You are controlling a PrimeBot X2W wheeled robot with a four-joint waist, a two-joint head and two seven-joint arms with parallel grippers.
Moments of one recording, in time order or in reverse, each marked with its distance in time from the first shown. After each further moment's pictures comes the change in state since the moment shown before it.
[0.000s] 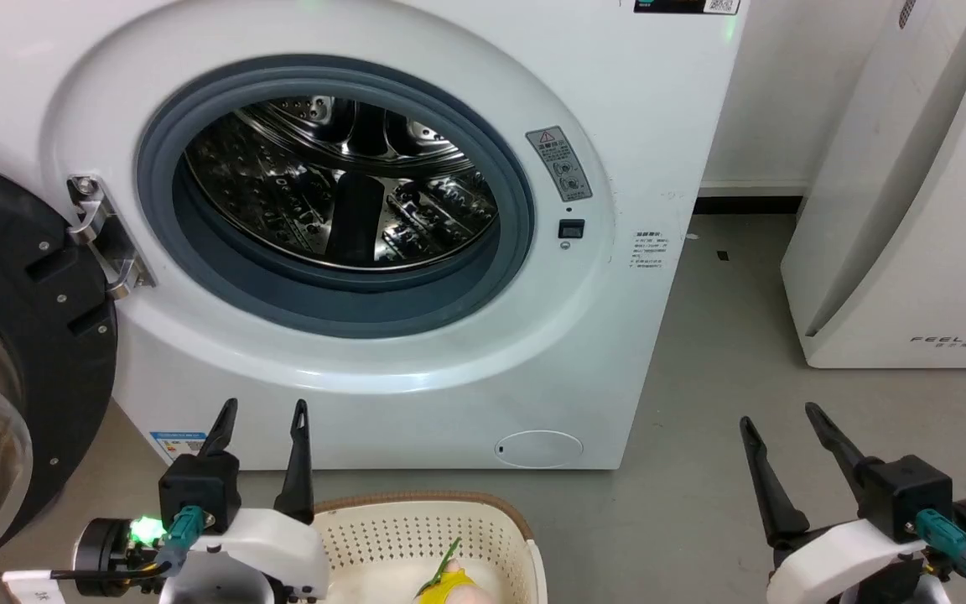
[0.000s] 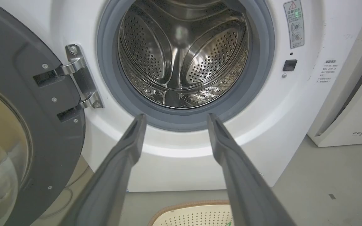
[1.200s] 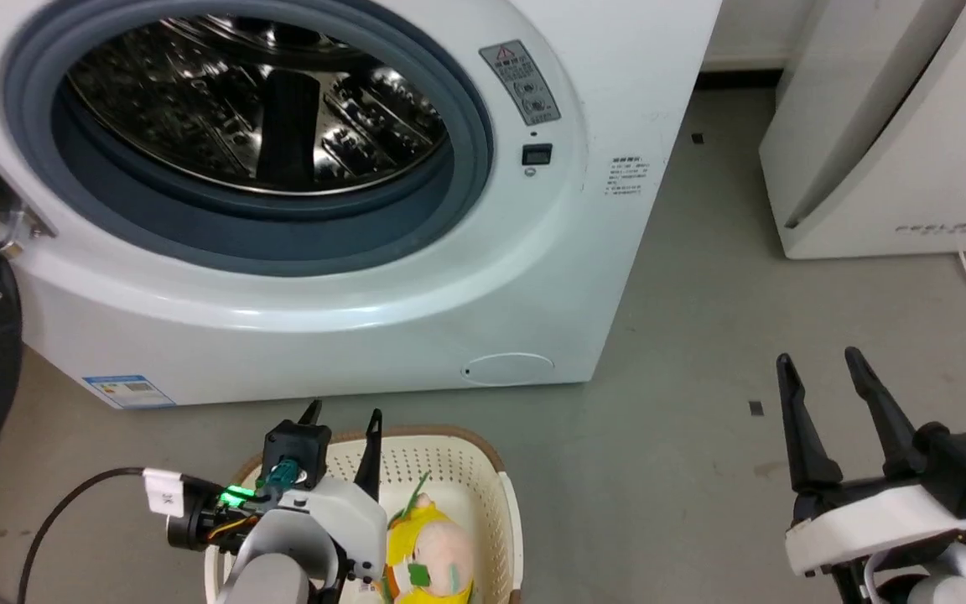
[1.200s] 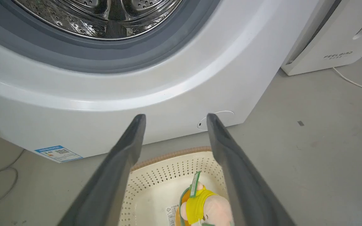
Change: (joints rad) left arm -0.214 0.002 -0.126 0.433 -0.011 -0.012 -0.082; right arm -0.056 0.000 -0.023 -0.029 0.134 0.000 -0.085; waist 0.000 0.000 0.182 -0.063
